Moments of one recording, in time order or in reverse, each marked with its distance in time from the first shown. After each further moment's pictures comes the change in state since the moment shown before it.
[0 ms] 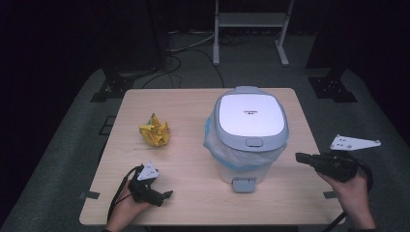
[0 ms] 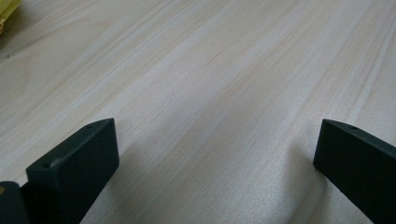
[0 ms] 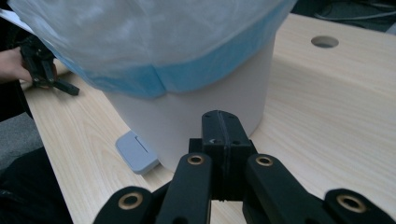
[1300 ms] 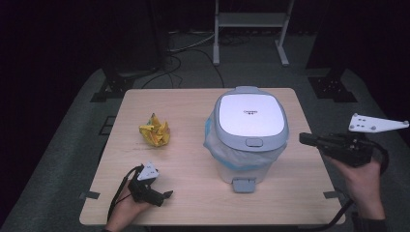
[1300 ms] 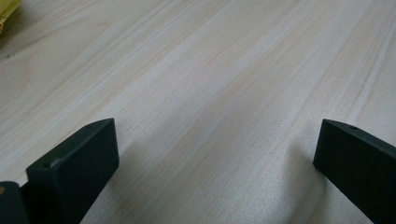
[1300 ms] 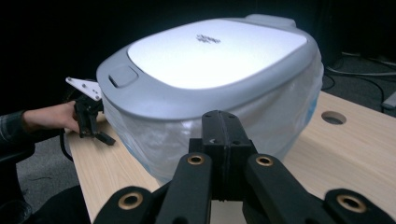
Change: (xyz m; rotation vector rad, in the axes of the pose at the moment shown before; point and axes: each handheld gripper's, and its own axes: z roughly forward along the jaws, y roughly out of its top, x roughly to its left) left arm 0.000 0.000 0.000 -0.003 0.000 0.000; right arm 0.022 0.066 -0.032 -0.151 0.075 -0.070
